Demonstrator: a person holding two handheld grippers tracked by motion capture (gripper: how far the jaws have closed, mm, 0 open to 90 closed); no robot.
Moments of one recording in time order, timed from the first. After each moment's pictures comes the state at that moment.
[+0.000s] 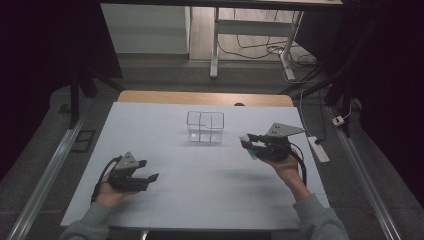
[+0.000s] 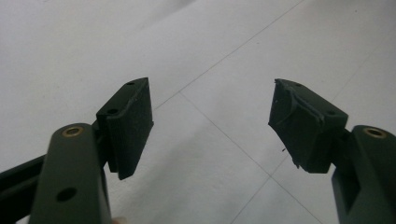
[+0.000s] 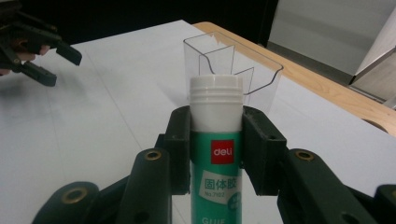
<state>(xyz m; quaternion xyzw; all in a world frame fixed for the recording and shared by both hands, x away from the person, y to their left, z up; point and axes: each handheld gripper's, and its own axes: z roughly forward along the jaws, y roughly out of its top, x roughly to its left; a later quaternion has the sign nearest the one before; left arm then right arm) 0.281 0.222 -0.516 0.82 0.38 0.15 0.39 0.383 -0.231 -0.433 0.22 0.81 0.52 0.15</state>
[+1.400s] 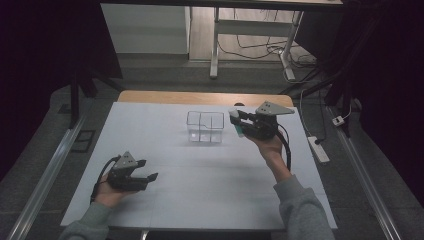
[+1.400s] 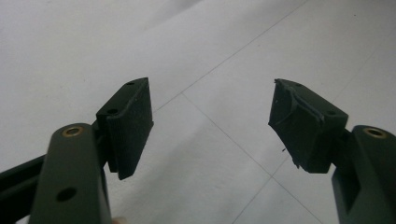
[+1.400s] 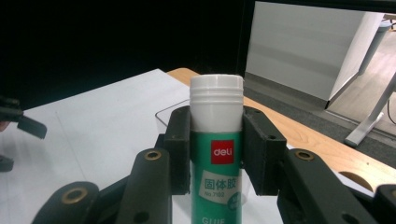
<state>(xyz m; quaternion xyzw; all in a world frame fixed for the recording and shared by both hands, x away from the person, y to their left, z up) 0.282 0.225 -0.516 0.82 0.39 0.15 0.40 0.418 -0.188 -0.401 0.25 0.77 0.56 0.19</state>
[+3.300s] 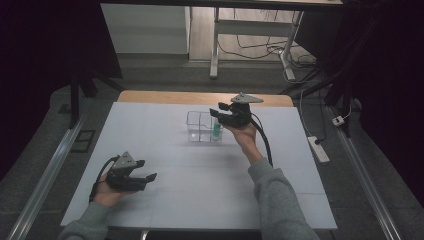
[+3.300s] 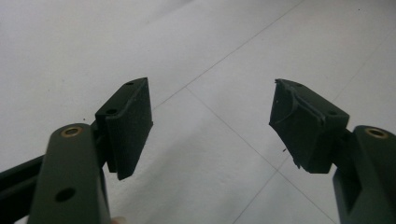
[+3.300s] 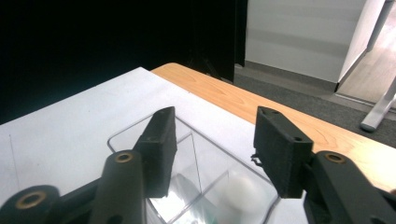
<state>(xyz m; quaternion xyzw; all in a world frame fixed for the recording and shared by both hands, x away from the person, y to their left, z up) 0.283 0.229 -0.519 0.82 0.39 0.15 0.39 0.486 -0.131 -0.445 0.29 0.76 0.55 0.17</state>
